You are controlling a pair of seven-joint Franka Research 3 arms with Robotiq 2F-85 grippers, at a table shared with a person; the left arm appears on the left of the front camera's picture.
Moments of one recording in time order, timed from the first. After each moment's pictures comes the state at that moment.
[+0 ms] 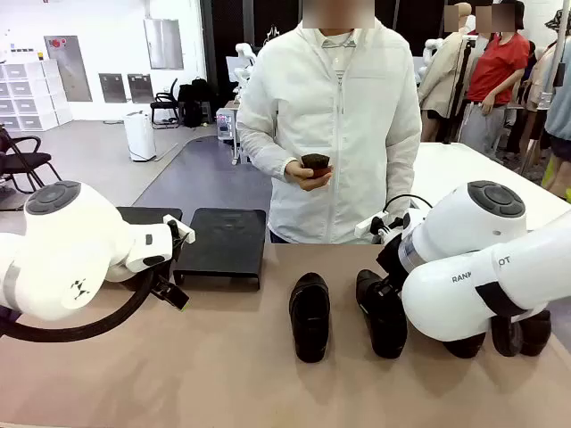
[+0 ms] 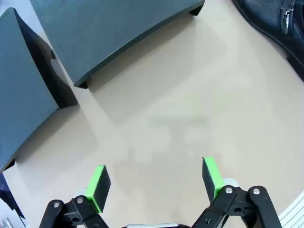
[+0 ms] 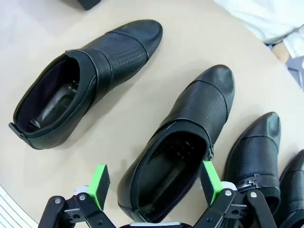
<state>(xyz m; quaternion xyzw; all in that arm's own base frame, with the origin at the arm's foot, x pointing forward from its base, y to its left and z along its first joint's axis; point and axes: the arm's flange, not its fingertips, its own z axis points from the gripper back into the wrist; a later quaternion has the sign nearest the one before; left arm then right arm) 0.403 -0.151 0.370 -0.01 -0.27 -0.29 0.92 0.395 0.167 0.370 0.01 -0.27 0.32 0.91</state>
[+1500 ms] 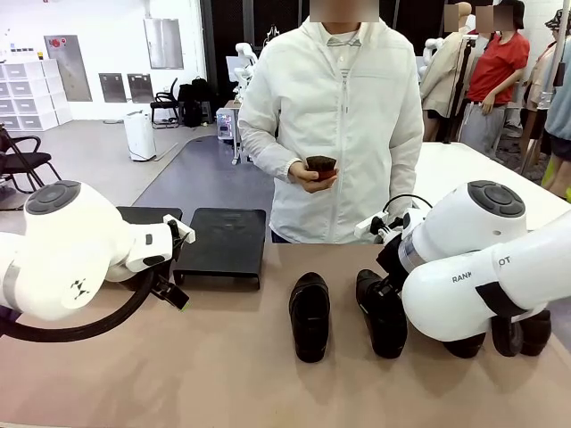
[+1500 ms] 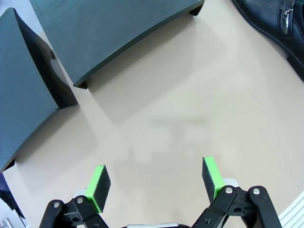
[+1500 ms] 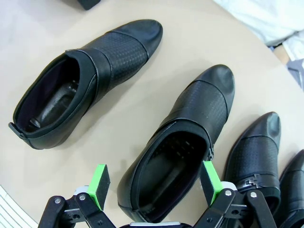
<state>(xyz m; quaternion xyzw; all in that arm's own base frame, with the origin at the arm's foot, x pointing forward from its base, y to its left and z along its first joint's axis) 0.403 -0.152 0.370 -0.01 -0.27 -0.29 0.92 0.395 0.167 0.369 0.01 -0.27 0.32 0.91</state>
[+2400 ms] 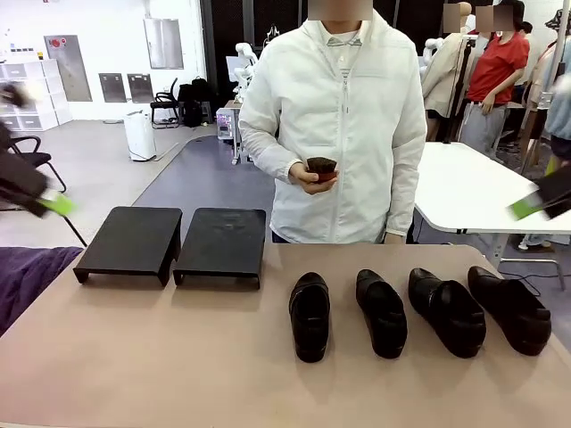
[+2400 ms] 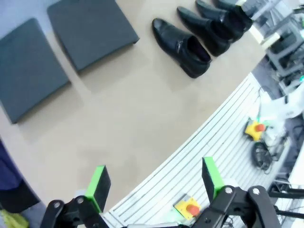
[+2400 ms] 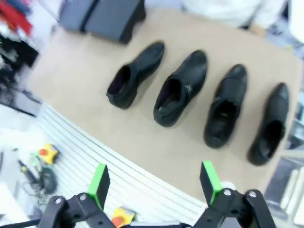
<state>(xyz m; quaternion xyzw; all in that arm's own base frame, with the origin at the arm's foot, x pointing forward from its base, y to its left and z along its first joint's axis) 0.304 0.007 0.612 -0.24 -0.24 -0.26 0.91 0.268 -0.026 0.614 0.21 -0.27 0.18 0.92</state>
